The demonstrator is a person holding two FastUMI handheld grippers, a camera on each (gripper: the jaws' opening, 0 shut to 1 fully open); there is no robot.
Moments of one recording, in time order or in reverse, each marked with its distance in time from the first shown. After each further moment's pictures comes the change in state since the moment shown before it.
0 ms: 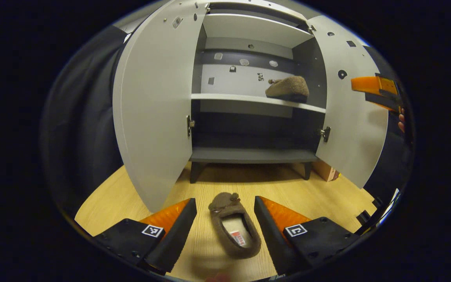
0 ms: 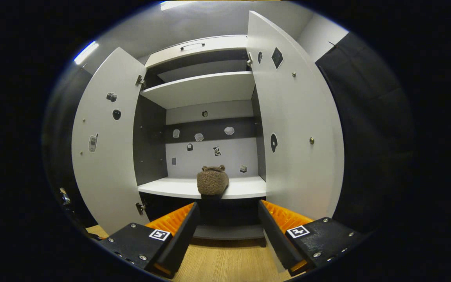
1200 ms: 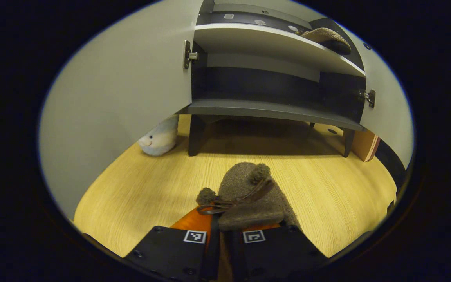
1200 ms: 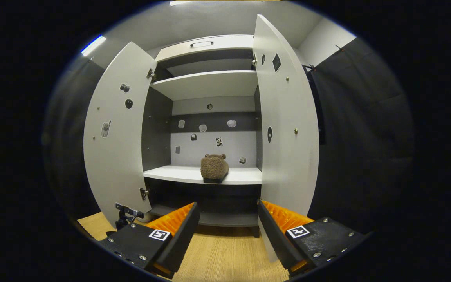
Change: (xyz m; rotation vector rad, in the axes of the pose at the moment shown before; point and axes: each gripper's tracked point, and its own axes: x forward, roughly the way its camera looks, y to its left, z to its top) left arm 0.122 0.034 -0.053 -0.003 0.084 0.071; right arm -0.038 0.002 -0.016 -0.057 0.052 0.009
